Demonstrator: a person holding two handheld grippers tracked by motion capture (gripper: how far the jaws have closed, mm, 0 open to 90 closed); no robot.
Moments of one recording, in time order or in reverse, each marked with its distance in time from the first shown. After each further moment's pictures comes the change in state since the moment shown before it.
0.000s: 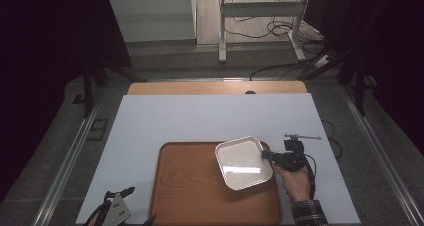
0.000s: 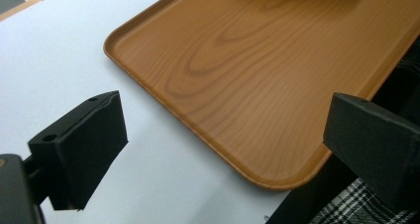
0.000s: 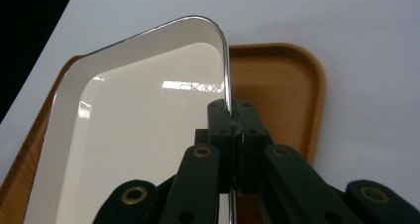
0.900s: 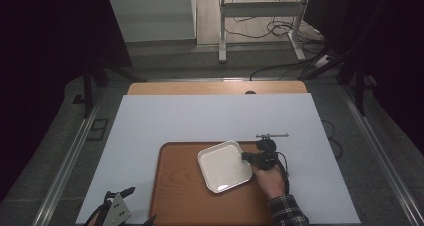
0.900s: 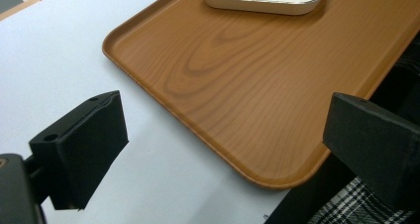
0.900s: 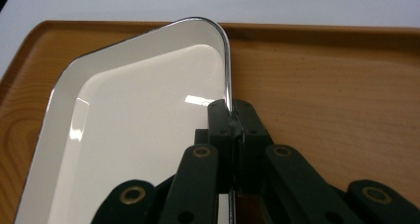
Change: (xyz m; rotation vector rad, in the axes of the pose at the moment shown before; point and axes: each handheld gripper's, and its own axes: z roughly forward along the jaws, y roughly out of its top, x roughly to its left) left arm 0.000 0.000 0.000 0.002 -0.002 0.007; right arm 0.035 -0.003 0.059 0.083 -0.064 -0.097
